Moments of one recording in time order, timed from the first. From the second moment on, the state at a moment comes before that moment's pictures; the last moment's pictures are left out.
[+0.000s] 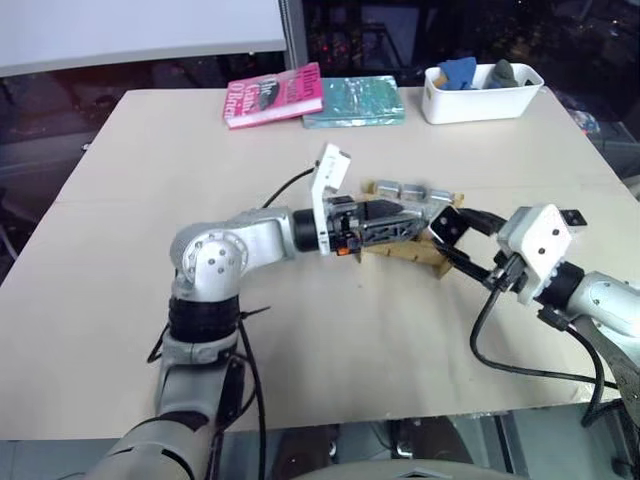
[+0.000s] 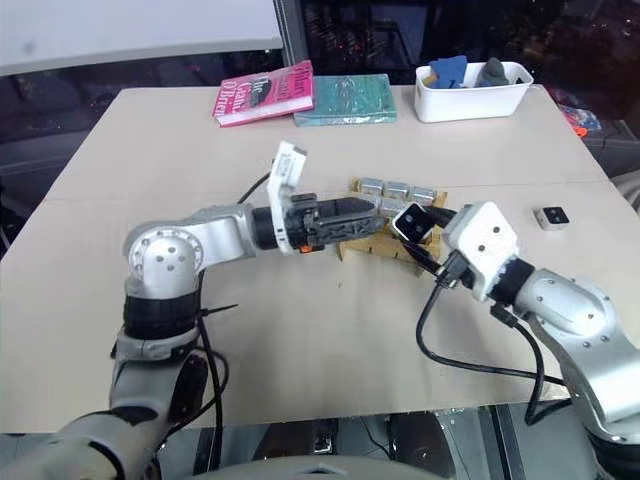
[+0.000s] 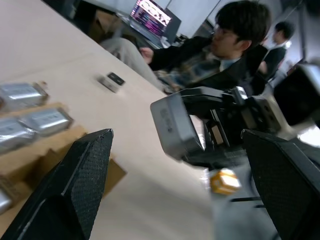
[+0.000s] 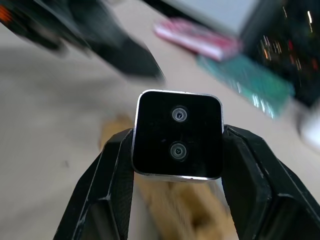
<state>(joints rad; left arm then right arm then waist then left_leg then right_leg) -0.74 0.29 0.09 -0.15 -1.04 1.29 -0.54 -0.16 -0.69 -0.05 -0.79 0.39 0.55 0.53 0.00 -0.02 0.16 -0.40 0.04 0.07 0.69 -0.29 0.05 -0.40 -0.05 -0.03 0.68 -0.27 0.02</state>
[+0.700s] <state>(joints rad) -0.80 0.24 0.15 -0.04 -1.14 1.42 -0.42 -0.19 -0.68 0.02 -0.82 0.31 0.57 0.53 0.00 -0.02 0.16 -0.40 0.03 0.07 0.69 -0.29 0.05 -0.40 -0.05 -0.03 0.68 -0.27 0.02</state>
